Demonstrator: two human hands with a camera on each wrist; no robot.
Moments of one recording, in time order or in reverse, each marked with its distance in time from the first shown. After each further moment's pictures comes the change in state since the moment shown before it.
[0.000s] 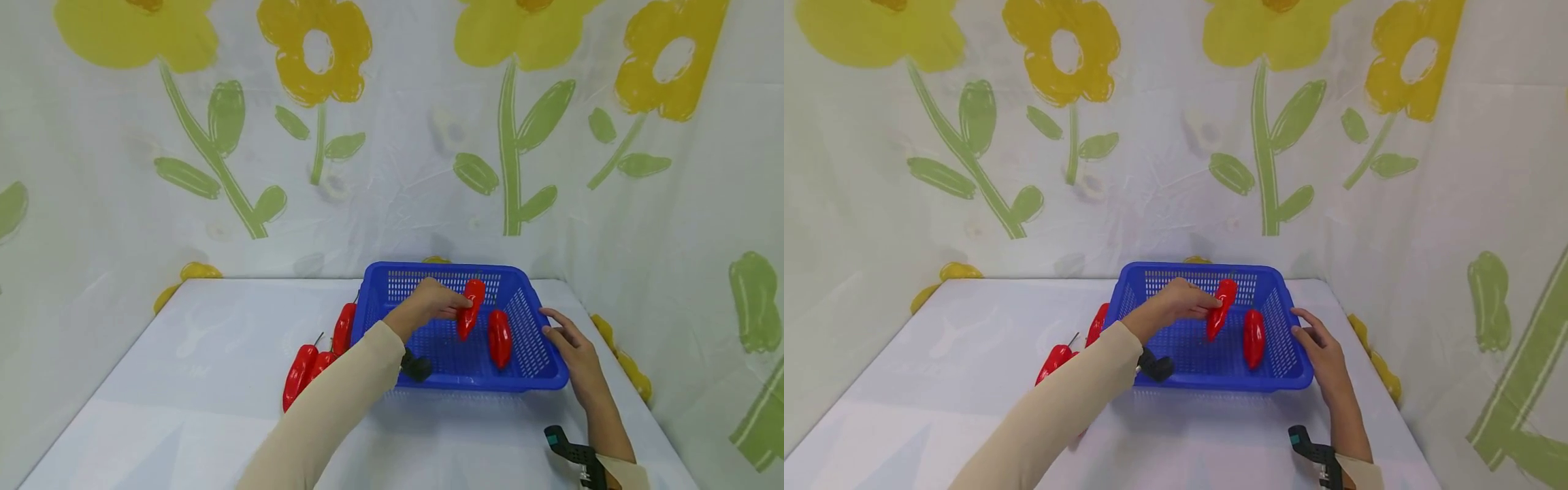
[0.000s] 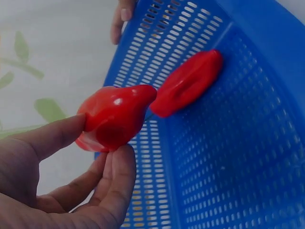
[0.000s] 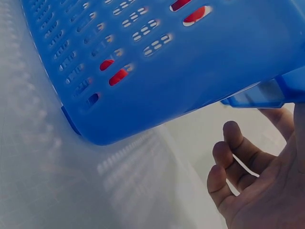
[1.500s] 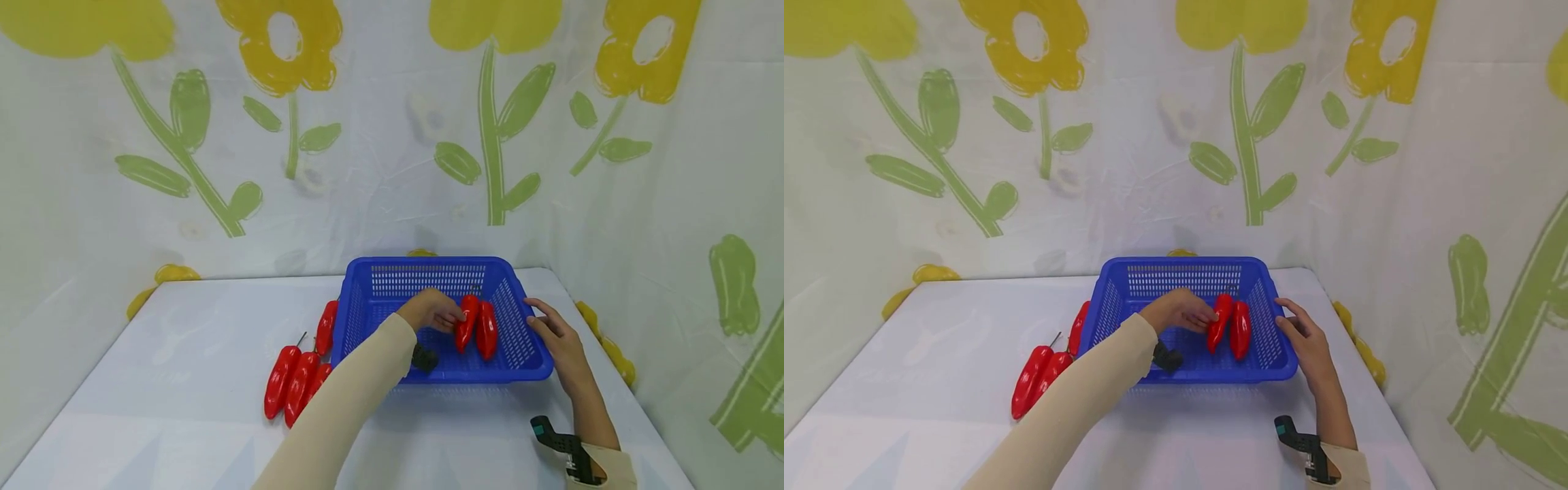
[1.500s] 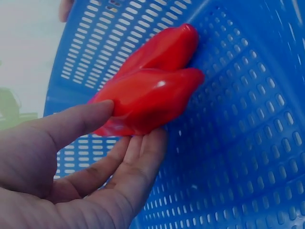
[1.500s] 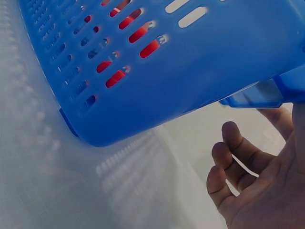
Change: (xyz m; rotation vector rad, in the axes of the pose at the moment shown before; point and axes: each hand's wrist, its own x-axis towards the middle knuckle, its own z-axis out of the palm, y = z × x) left_hand 0.046 -0.019 0.032 0.094 -0.202 -0.216; right_hand 0.006 0.001 -0.004 0.002 0.003 -0.016
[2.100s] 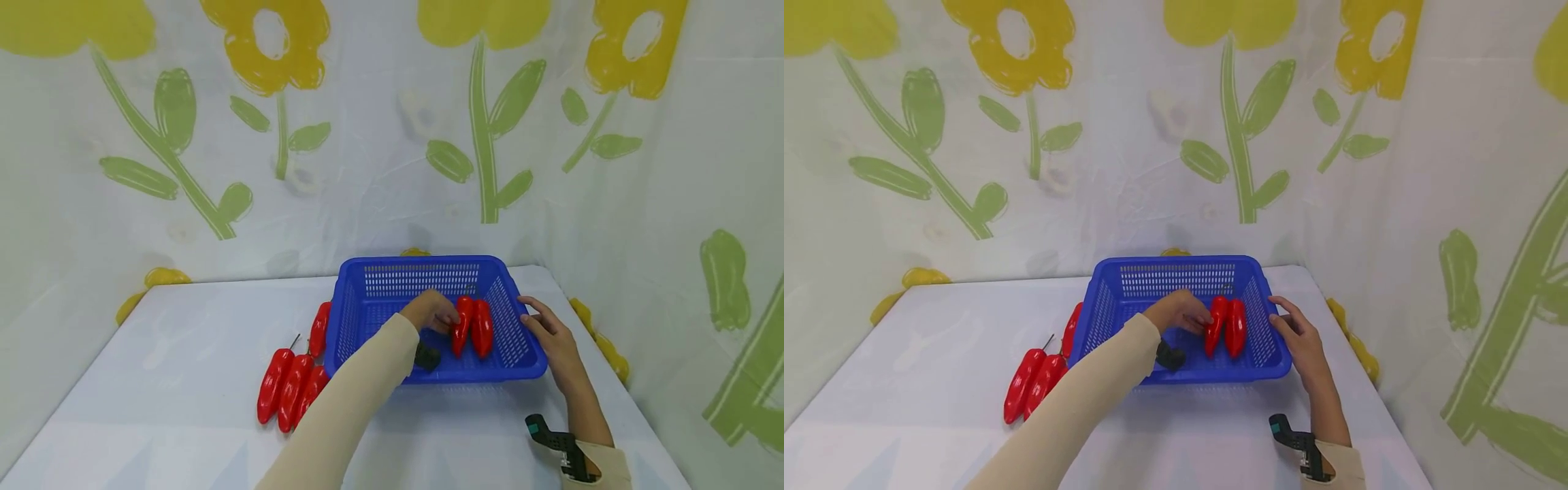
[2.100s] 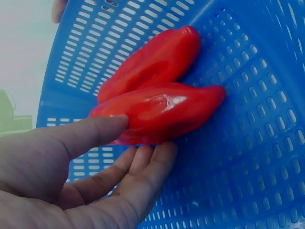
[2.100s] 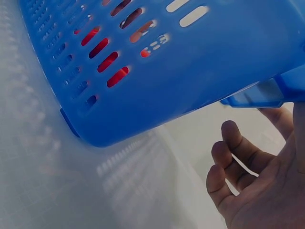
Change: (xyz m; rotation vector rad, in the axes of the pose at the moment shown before) left_hand 0.016 0.003 0.010 0.053 0.054 -0.079; right_hand 0.000 0.000 0.001 0.031 0.013 0.009
